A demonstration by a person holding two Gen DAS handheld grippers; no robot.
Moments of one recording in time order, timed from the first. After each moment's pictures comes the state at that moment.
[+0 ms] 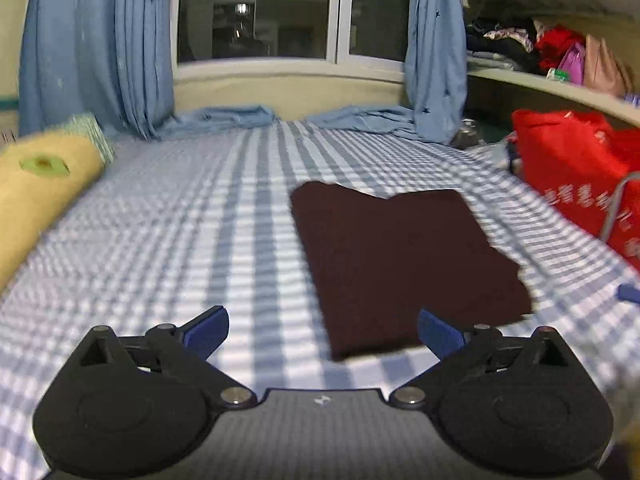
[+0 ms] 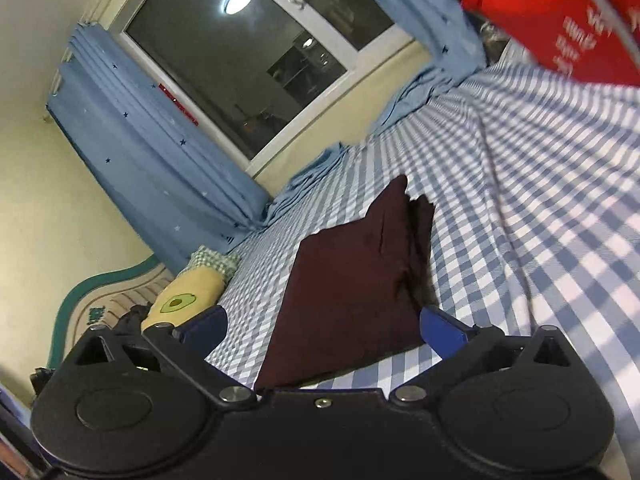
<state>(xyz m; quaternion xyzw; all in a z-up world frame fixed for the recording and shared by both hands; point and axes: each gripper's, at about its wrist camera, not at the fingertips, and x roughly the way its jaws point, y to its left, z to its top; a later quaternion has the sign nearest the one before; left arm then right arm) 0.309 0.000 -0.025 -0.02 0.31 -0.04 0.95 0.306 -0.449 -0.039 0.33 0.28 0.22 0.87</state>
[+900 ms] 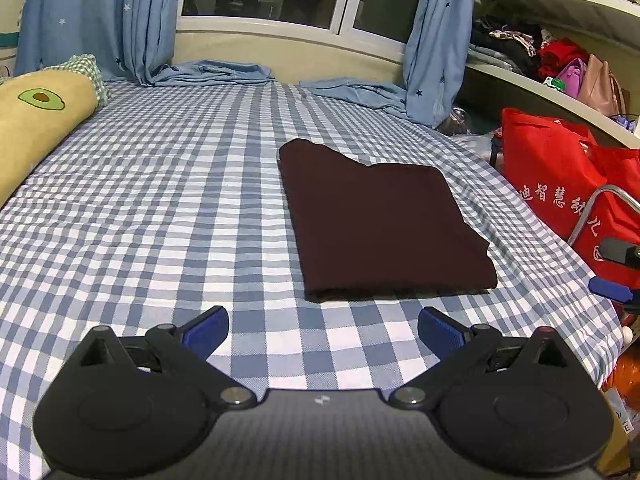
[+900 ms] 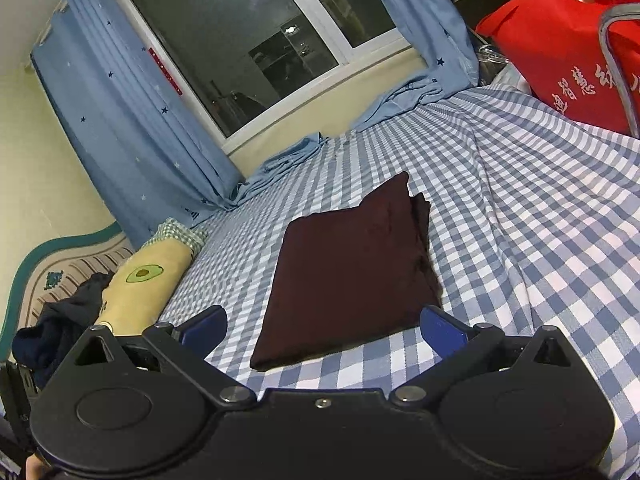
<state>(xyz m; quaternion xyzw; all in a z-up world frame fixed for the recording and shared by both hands) 0.280 0.013 -0.030 -0.08 0.35 -0.06 0.93 0.278 -0.401 0.002 0.25 0.31 0.18 0.90</state>
